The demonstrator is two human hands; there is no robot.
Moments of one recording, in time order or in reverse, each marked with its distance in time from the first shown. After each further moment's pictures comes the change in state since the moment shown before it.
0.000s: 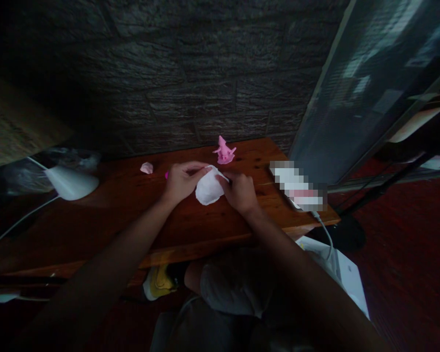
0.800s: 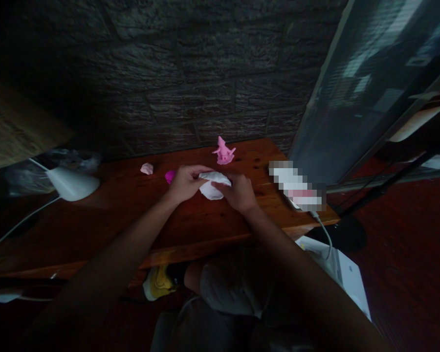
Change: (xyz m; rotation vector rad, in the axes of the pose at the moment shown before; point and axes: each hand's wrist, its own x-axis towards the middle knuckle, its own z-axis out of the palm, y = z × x) left_hand 0.002 -0.010 0.003 -0.121 -0.212 -0.105; right_hand 0.001 0.005 0.002 0.242 -0.082 0.115
